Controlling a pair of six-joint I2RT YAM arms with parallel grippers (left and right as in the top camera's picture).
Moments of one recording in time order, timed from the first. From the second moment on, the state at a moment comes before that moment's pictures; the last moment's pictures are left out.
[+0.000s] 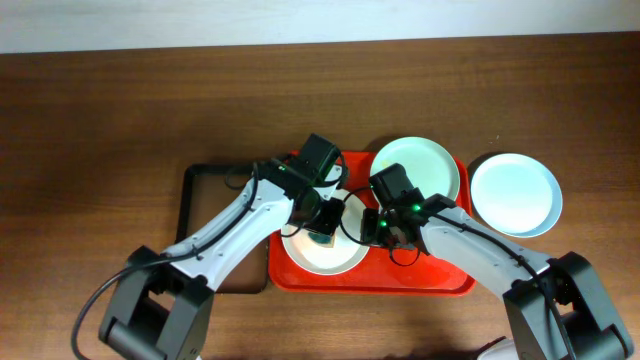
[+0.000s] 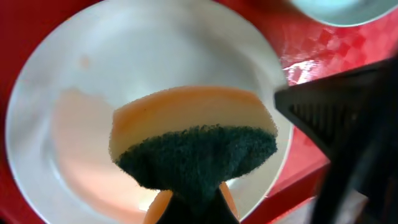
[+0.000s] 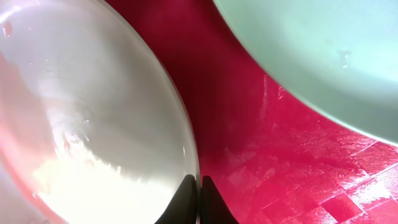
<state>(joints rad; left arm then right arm) -0.60 1.77 1.25 -0.81 0.22 -0.20 0.48 1.62 0.84 -0.48 -0.16 0.63</state>
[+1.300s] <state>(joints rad) -0.55 1.79 1.18 -0.69 0.23 -0.33 0.48 1.63 0.84 -0.48 -0.18 0.63</state>
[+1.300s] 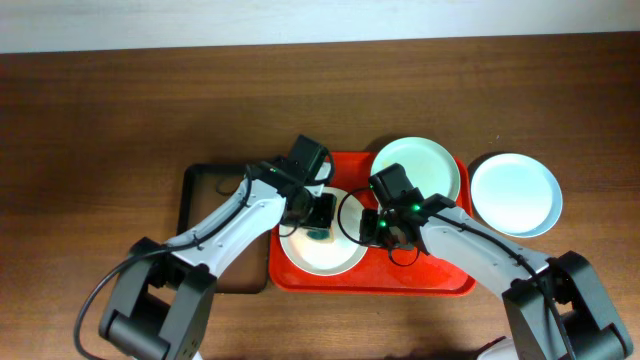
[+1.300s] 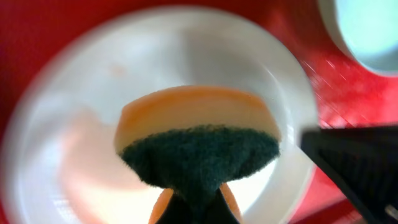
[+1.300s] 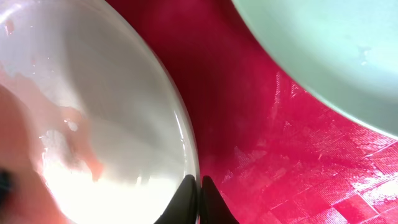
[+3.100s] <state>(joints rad) -0.13 1.47 1.33 -1.04 0.00 -0.26 0.48 1.63 0.84 -0.47 -0.17 0.63</state>
